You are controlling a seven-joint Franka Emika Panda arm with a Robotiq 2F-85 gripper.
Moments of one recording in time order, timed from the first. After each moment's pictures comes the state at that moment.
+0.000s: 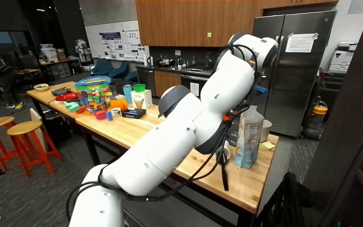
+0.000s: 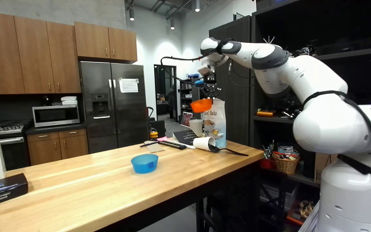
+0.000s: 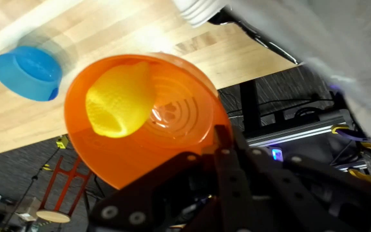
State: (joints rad) arm -0.76 0.90 1.04 -0.67 -0.44 0.94 -2.60
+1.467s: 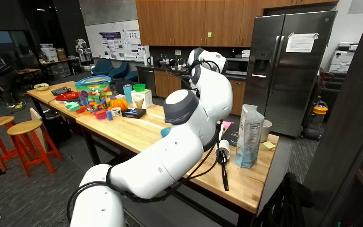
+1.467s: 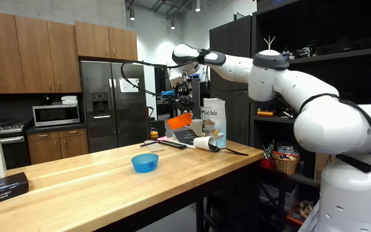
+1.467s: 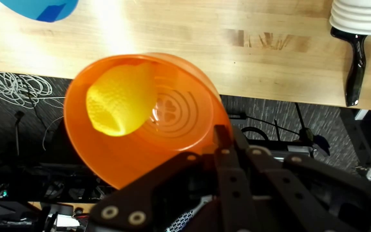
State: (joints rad) arm -0.70 1.12 1.55 -0.99 -0.84 0.93 -2.60
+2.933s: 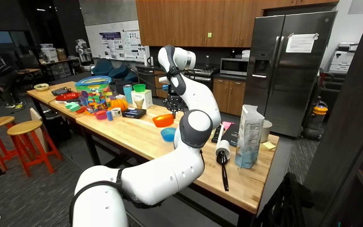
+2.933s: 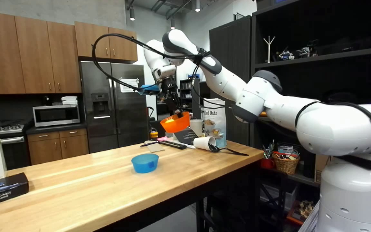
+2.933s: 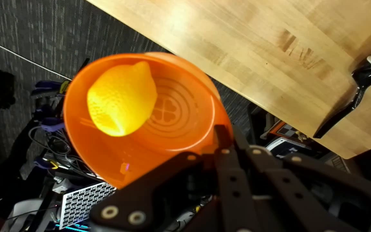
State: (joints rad) arm -0.57 1.48 2.14 -1.34 -1.30 0.63 -2.60
